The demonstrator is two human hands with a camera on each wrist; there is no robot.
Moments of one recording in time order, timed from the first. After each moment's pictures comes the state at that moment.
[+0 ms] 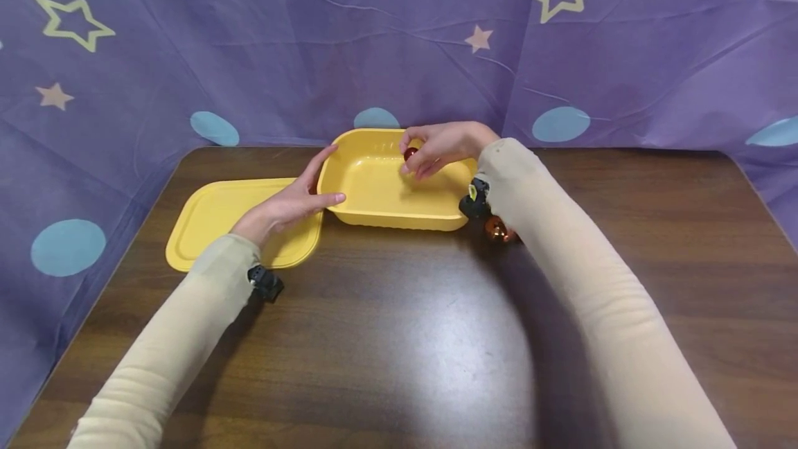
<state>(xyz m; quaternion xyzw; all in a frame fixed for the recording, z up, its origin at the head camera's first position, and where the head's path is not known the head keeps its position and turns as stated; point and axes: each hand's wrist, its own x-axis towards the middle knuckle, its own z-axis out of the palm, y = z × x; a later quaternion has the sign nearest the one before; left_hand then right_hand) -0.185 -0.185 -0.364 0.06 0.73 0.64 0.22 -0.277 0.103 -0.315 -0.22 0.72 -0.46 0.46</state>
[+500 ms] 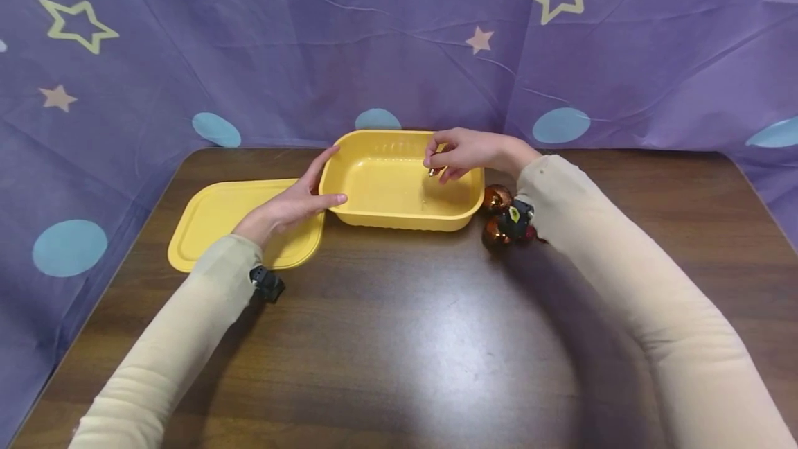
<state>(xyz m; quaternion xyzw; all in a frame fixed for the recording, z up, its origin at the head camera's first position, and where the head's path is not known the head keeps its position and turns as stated) -0.187 -0.185 -0.365 0.06 0.73 0.64 0.22 -0.253 0.138 -0.307 -0.26 0.80 -0.42 0.34</state>
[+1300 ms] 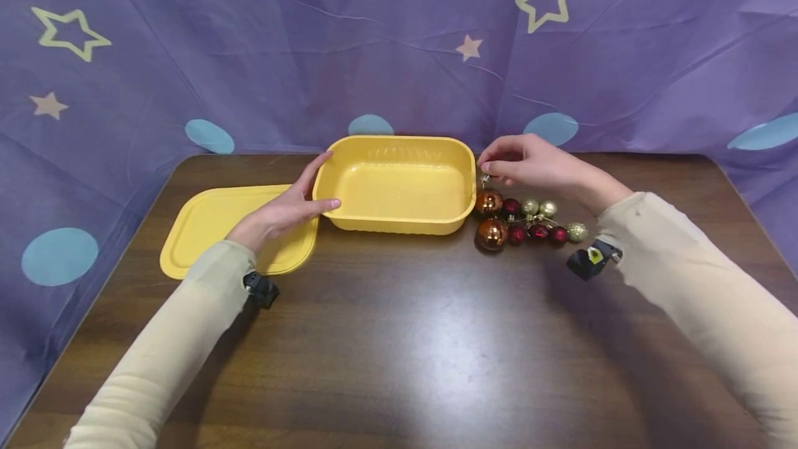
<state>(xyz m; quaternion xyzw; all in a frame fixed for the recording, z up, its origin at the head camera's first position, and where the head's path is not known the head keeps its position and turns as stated) -0.187 -0.187 -0.366 0.06 0.74 0.63 0.22 -0.199 0.218 -0.293 -0.21 0.87 -0.41 0.17</state>
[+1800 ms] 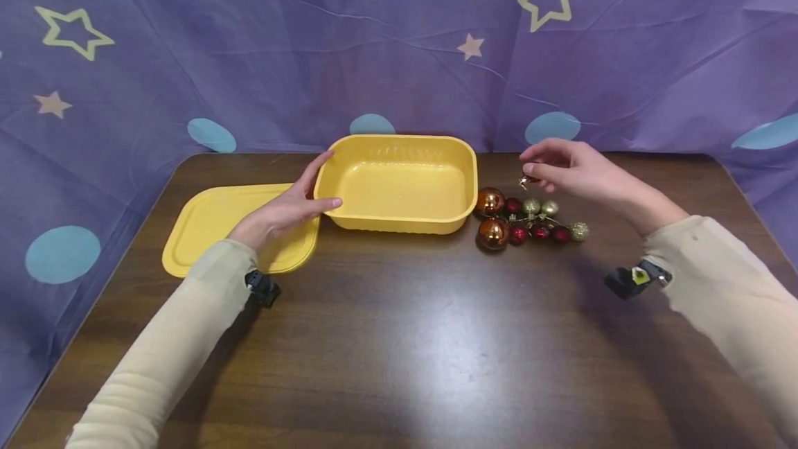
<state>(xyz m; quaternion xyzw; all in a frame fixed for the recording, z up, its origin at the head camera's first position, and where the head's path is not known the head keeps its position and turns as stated) -0.188 -0.186 -0.363 0.06 0.74 0.63 0.23 -0.183 0.266 -0.302 -0.16 0.87 -0.45 0.13</state>
